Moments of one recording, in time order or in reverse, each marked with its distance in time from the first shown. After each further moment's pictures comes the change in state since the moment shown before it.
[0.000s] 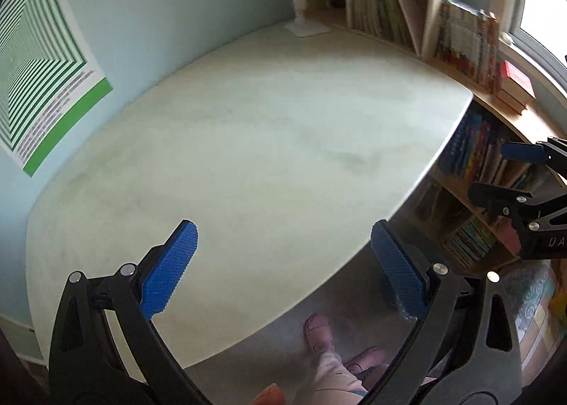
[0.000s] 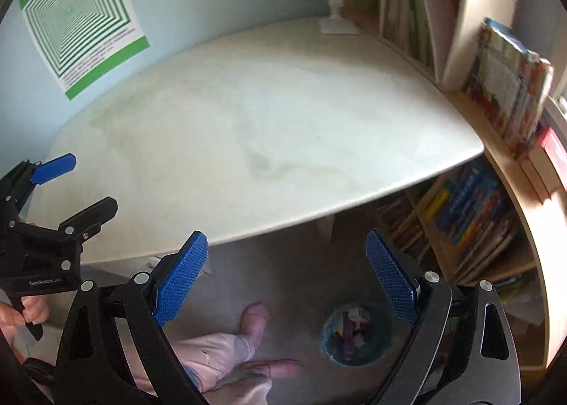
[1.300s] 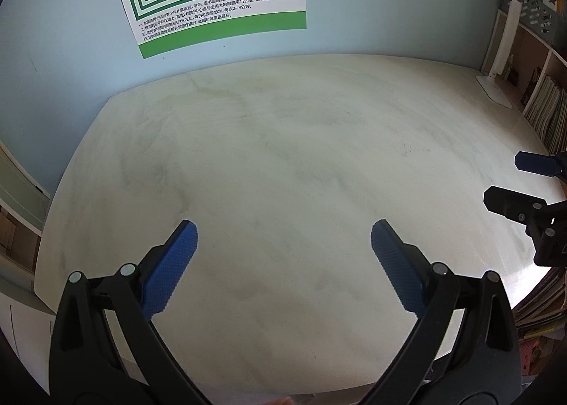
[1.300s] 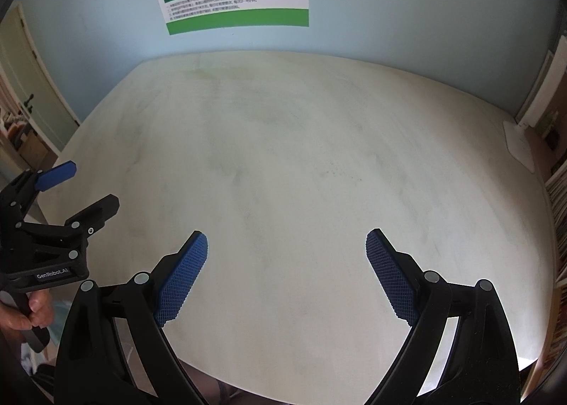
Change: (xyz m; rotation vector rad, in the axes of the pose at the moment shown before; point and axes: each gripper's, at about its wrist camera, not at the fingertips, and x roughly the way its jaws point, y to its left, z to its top) left arm 0.014 0.233 -0.041 -0.514 0.026 0.278; right arm 0.102 0.233 0.145 -0.445 0.031 0.219
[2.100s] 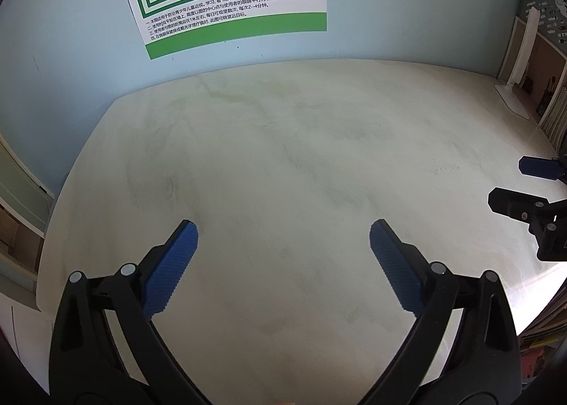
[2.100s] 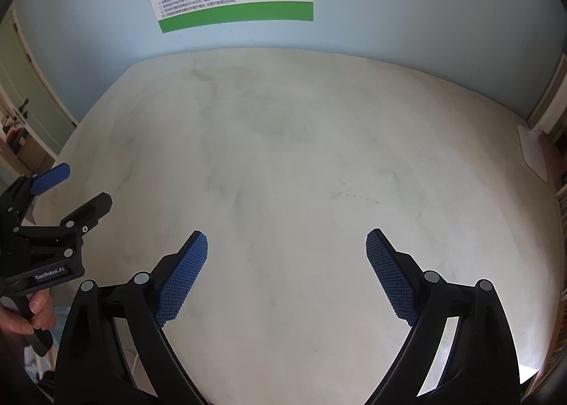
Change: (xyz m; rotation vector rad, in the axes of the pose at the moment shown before) left arm 0.029 0.033 0.016 -0.006 -0.009 0.028; right arm 0.033 0.003 0.029 0.018 0.032 0.003
